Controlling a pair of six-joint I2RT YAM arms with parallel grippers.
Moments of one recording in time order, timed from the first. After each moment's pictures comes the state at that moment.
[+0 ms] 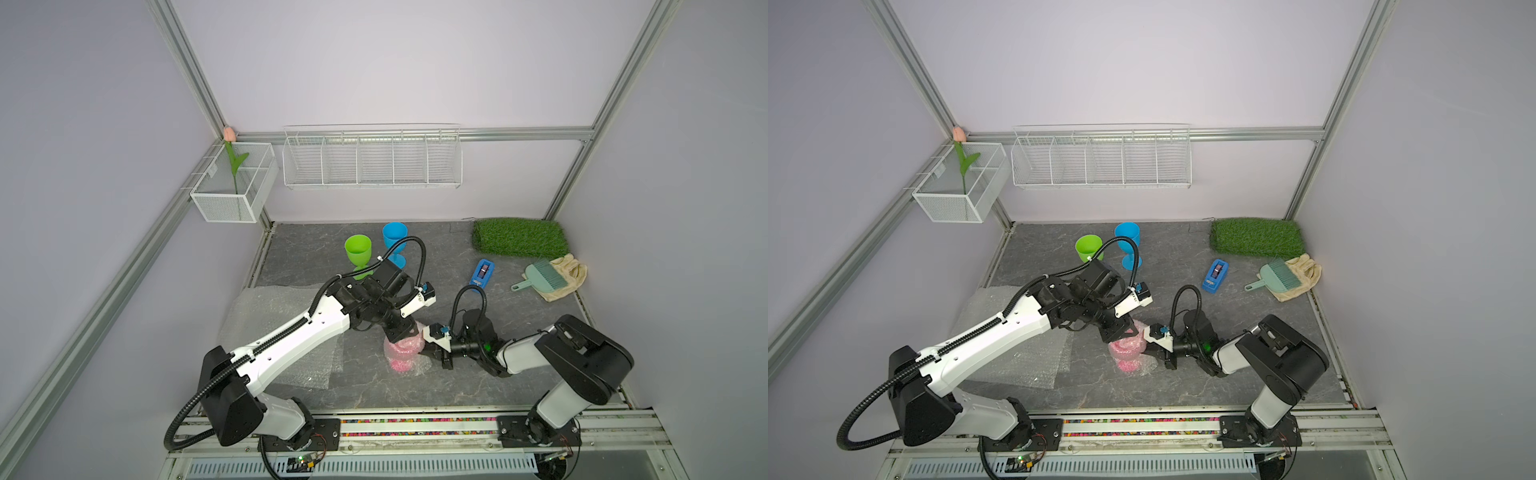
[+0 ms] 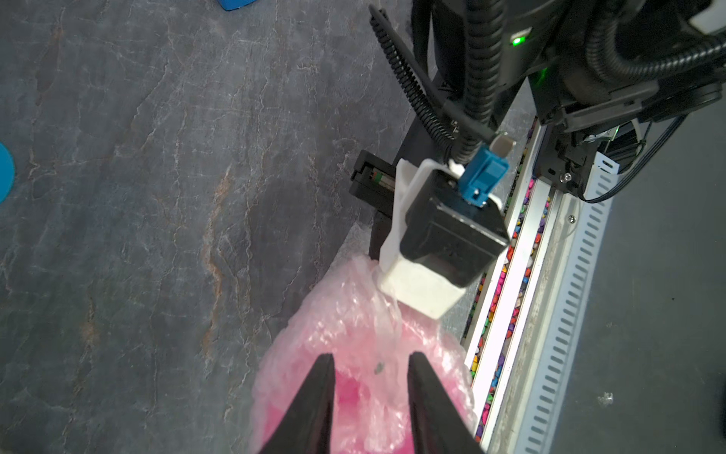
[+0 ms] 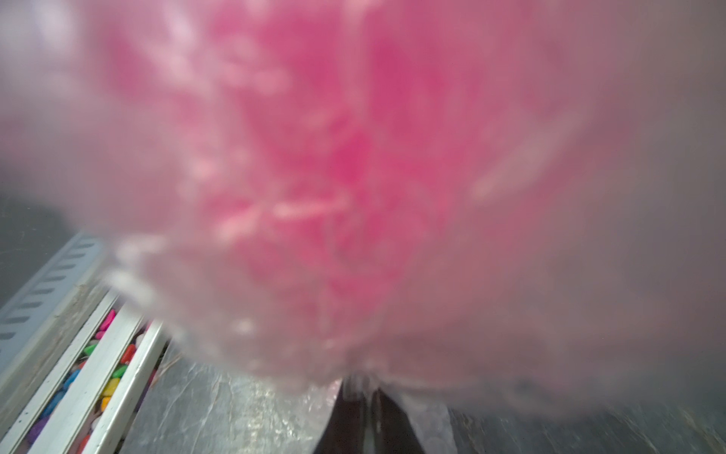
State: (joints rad) left arm -0.88 1.43 1.29 -0.91 0.32 0.20; right arm 0.69 1.64 0.35 0.84 -0.82 -0.29
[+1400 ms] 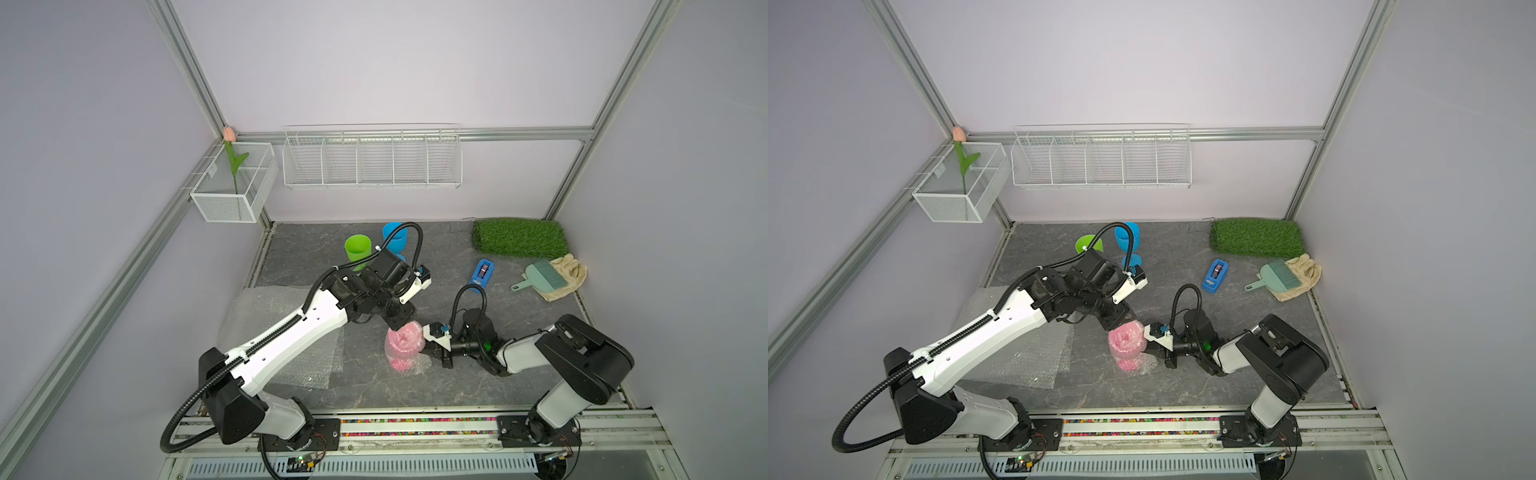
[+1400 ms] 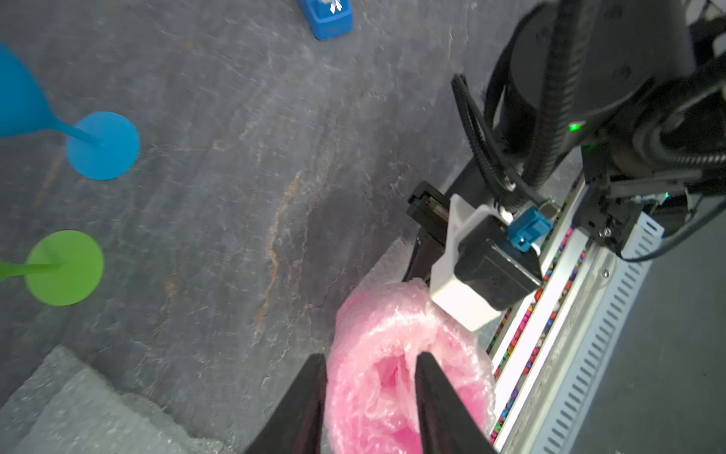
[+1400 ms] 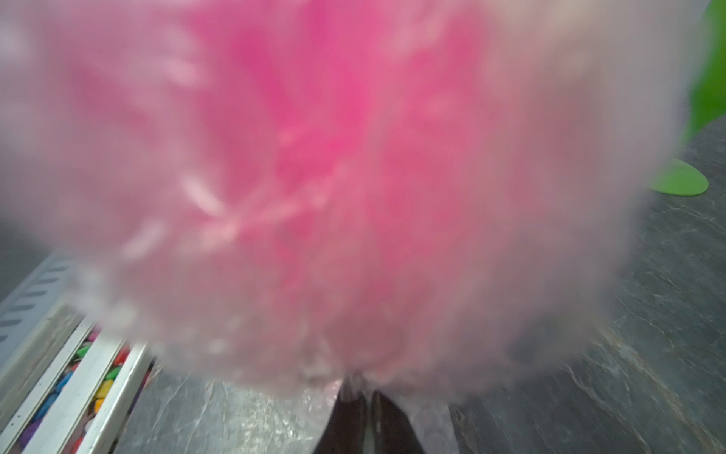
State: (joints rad) left arm -0.88 1.41 1.42 -0.97 0.14 0.06; right arm 0.68 1.64 0.36 0.83 -0.82 -0.29
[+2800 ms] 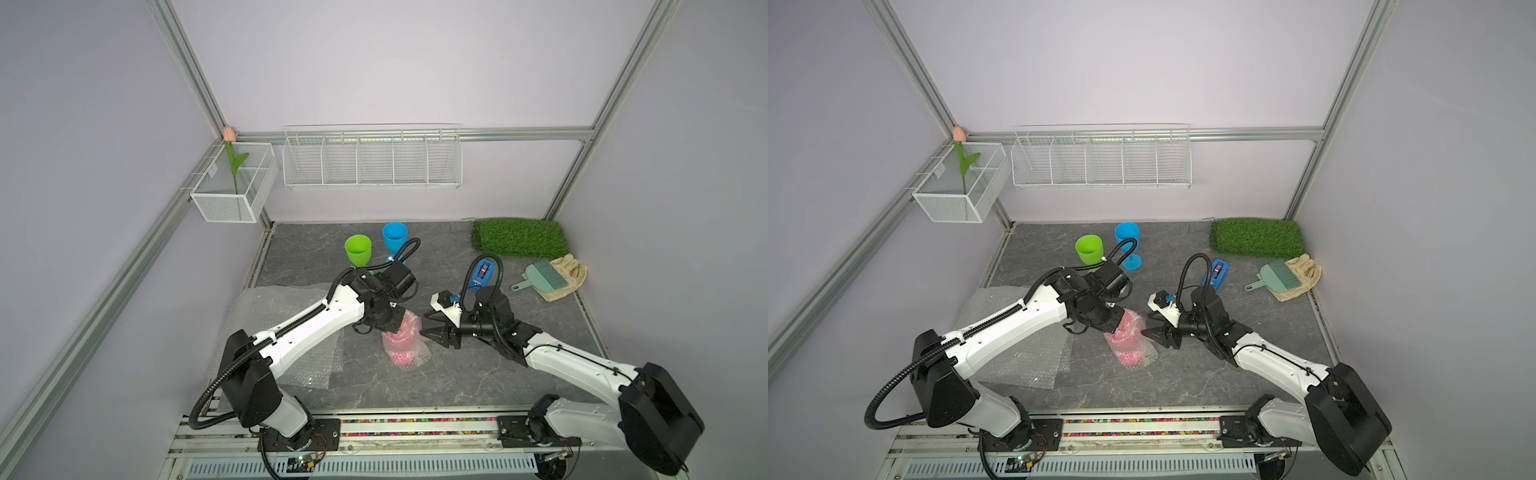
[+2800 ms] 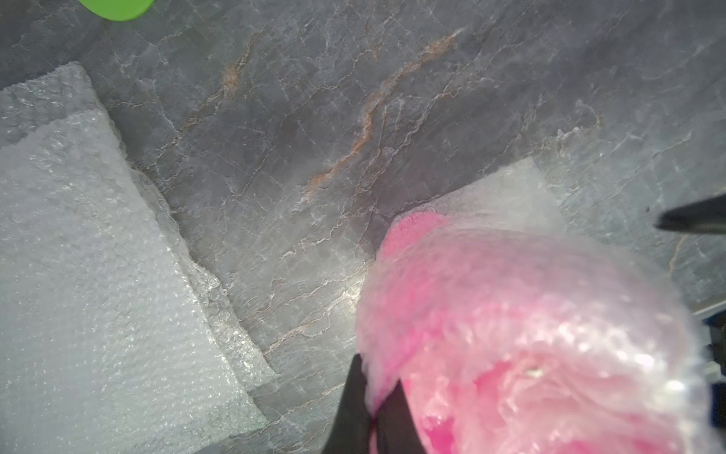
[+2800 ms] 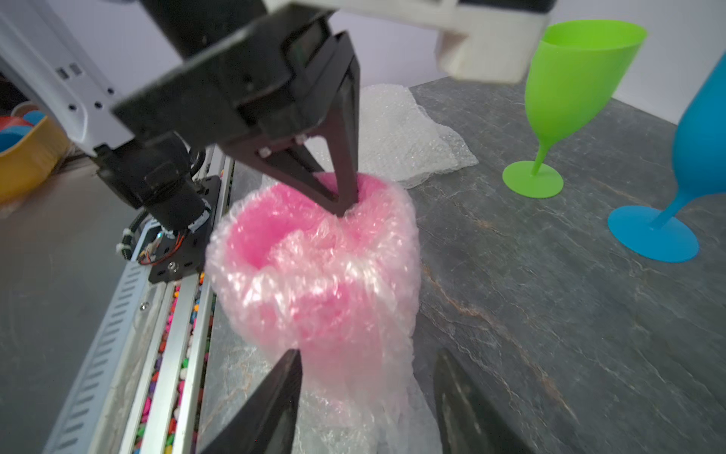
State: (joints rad) left arm -0.88 1.55 1.39 -1.14 -0.09 -0.41; right arm 0.65 1.20 0.62 0.12 -0.64 -0.08
